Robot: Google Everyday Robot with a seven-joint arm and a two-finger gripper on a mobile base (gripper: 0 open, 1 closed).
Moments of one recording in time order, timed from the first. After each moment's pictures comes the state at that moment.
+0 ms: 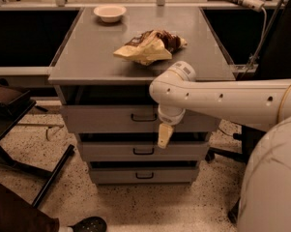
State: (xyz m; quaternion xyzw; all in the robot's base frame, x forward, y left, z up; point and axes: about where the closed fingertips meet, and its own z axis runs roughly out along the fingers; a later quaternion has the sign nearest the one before) arm 0.640 -0.110 0.634 -0.53 0.84 -0.12 0.10
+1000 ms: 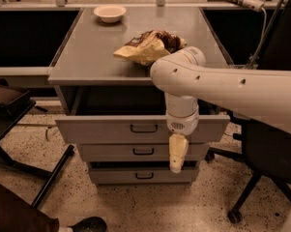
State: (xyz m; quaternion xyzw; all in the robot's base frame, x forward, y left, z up) arm 0.503 -0.129 0.692 -0.54 0.84 -0.04 -0.09
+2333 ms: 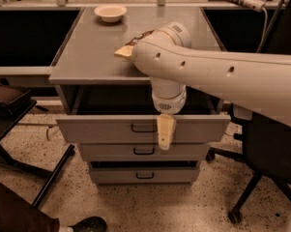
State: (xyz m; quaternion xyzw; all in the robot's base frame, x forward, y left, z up) arm 0.550 -0.100 0.743 -0.56 0.82 -0.11 -0.02
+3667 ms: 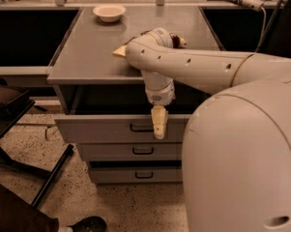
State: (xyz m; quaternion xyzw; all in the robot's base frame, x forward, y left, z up) arm 0.621 -0.095 0.692 -0.58 0.81 -0.09 -0.09
